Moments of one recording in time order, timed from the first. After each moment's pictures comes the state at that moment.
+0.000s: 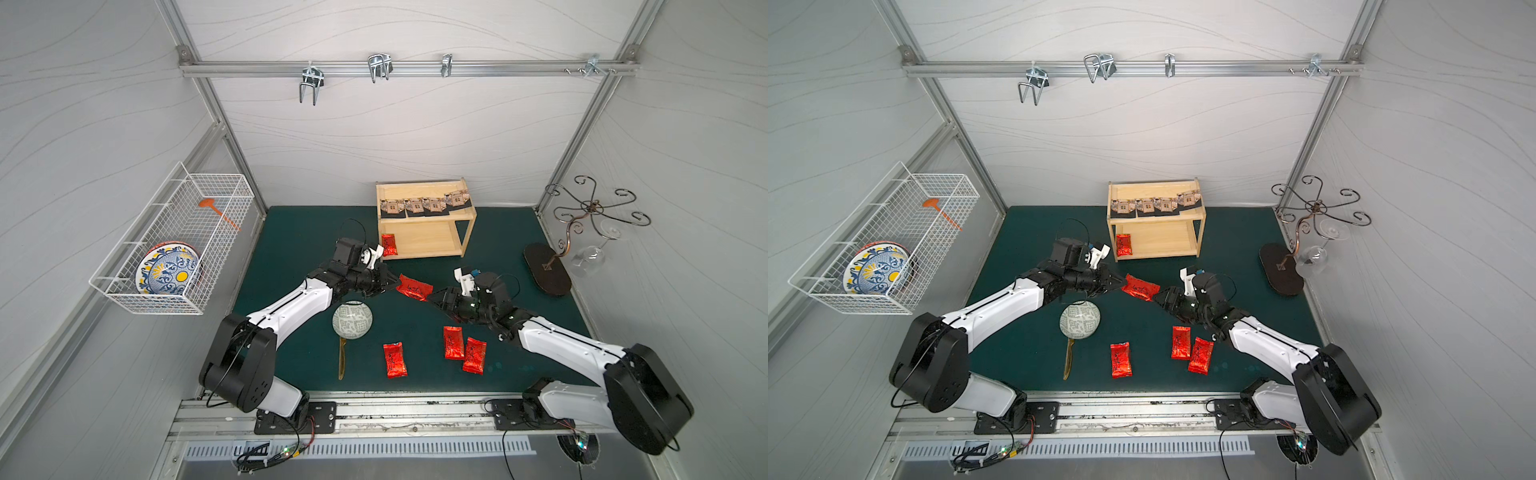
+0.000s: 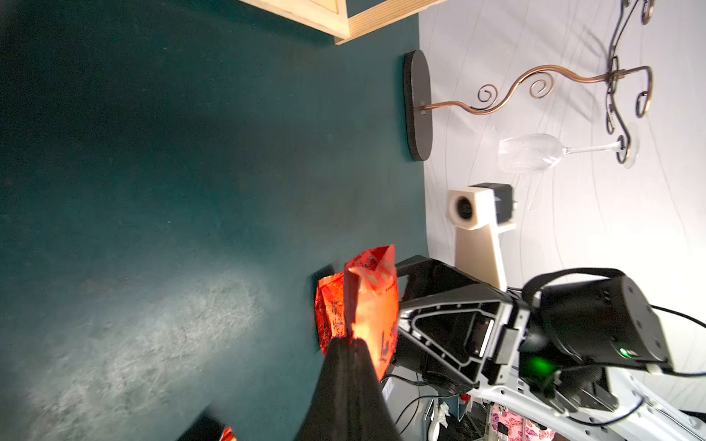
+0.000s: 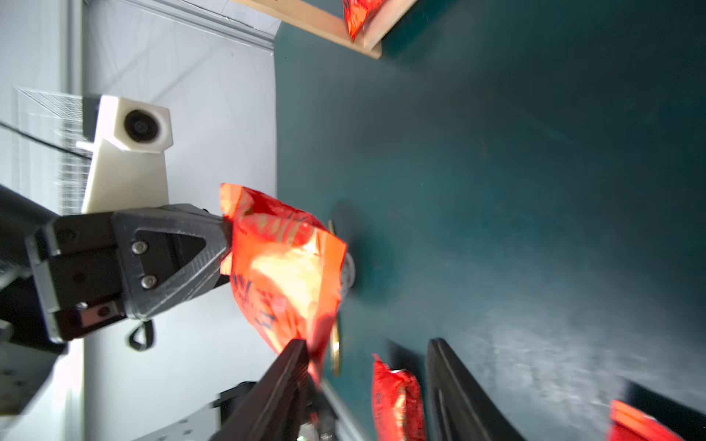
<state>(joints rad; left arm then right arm) -0.43 1.47 0.93 -0.17 0.73 -0.79 0.61 1.25 0.52 0.20 -0.50 1.05</state>
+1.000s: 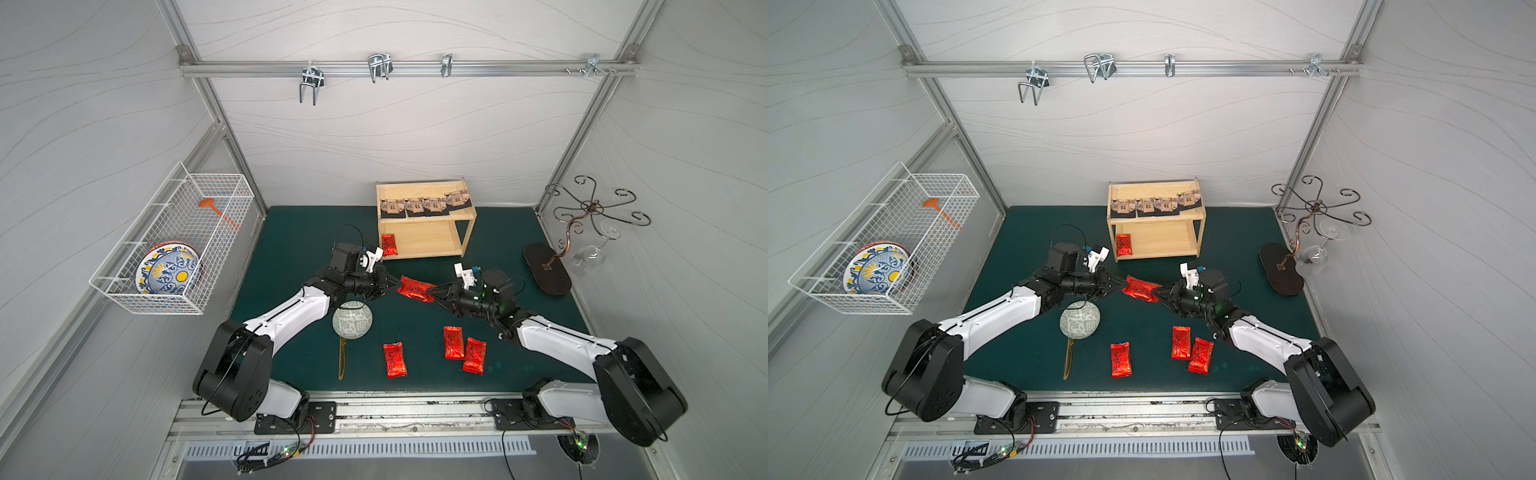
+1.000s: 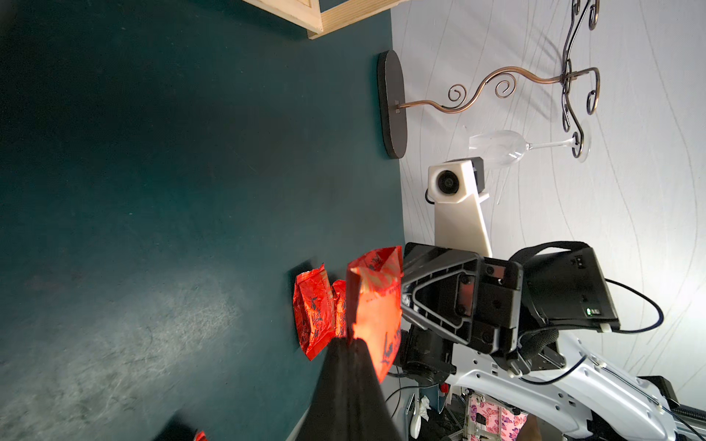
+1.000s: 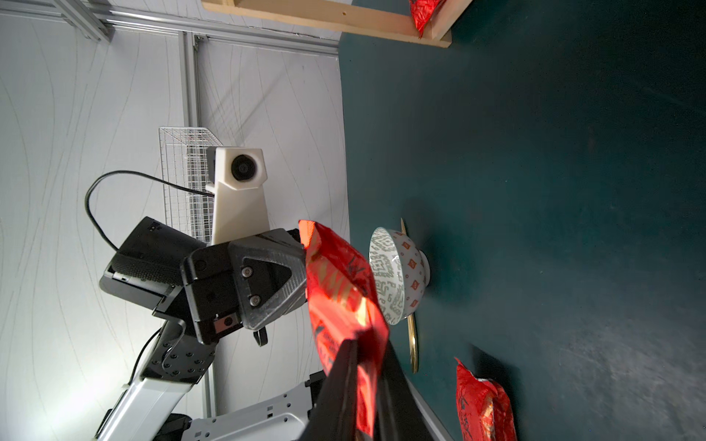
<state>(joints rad) -0.42 1.43 0.85 -0.07 0.76 -0.85 0.55 1.26 0.49 0.43 -0.62 1.24</state>
